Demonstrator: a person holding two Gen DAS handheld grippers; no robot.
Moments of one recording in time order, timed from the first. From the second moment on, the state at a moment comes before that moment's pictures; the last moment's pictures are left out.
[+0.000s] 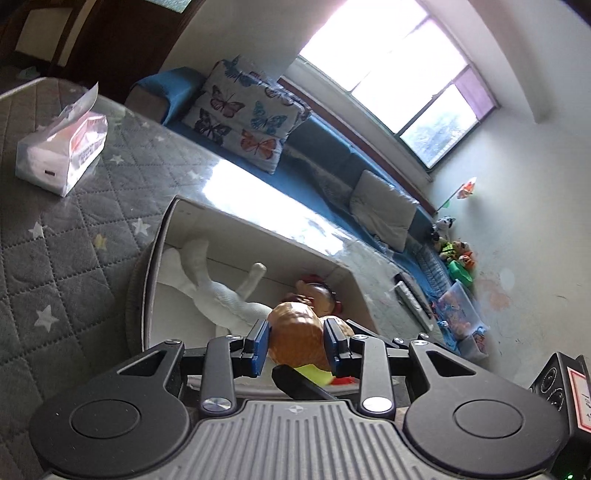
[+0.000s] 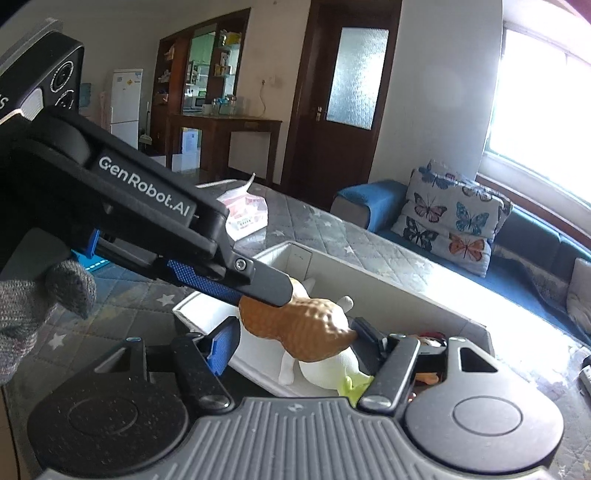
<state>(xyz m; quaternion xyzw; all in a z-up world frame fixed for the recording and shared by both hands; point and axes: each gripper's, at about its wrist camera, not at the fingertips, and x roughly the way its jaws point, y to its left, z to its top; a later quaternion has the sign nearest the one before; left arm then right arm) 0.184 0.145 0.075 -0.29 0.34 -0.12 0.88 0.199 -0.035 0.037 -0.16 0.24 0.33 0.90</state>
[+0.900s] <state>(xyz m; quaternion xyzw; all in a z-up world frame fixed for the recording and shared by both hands) 0.228 0.143 0.035 -0.29 0.40 -0.11 0.86 0.257 -0.026 0.005 -0.17 0.34 0.35 0.86</state>
